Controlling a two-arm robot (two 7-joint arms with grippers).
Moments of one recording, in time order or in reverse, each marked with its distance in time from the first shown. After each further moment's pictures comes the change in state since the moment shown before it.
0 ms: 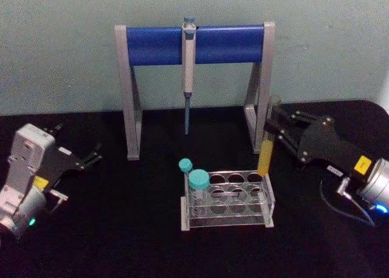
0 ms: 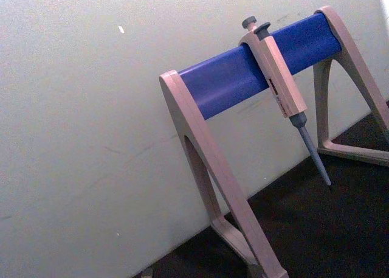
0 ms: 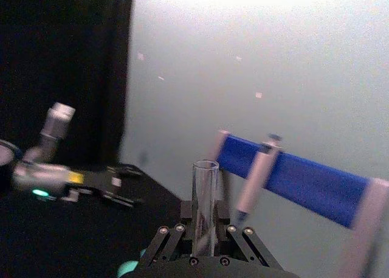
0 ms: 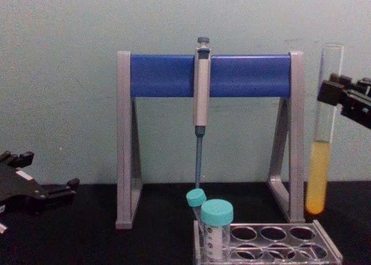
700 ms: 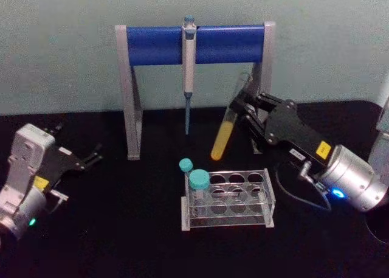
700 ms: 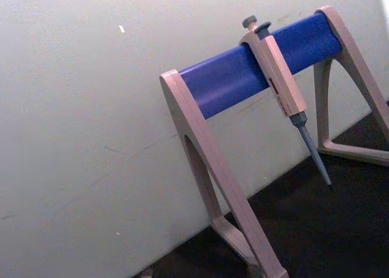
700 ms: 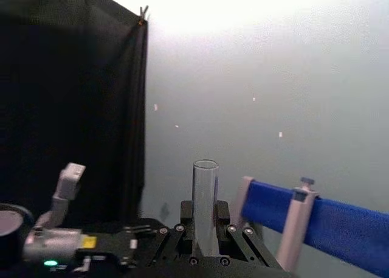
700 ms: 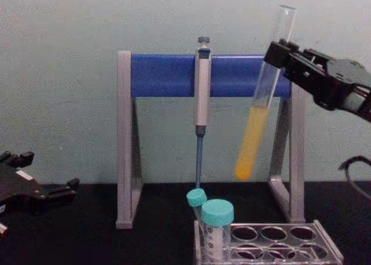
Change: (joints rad) left arm 0.000 0.000 0.000 0.000 0.000 0.000 0.000; right arm 0.121 -0.184 -0.048 0.142 0.087 -0.042 0.122
